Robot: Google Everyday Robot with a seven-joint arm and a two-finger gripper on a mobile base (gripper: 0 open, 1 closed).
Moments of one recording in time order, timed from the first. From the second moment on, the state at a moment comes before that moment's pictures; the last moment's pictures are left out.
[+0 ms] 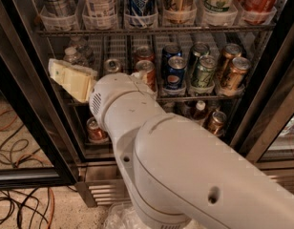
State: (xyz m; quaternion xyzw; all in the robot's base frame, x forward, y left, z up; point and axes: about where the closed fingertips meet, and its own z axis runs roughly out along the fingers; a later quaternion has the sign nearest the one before) arm 0.479 0.079 0.990 -0.01 0.74 0.27 0.62
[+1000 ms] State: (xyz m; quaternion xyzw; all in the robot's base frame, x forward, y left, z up) arm 0.515 0.101 1.031 -0.05 0.73 0.25 0.64
